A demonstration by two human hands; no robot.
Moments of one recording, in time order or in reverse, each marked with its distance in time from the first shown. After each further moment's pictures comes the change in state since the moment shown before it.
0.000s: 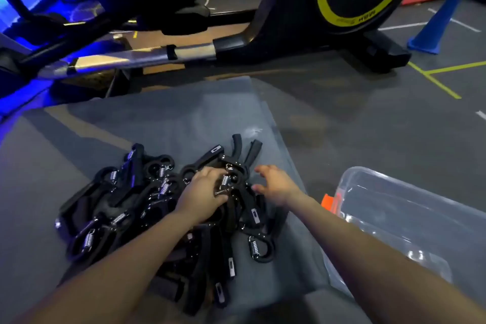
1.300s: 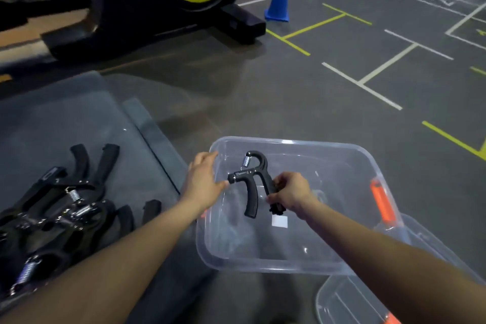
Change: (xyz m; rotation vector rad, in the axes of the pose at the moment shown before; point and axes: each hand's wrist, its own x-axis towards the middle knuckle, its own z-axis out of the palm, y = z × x) left_hand 0.046 0.210 0.167 -0.102 -0.161 0.236; right_hand -0.143 0.250 -0.034 0.587 0.477 0.704
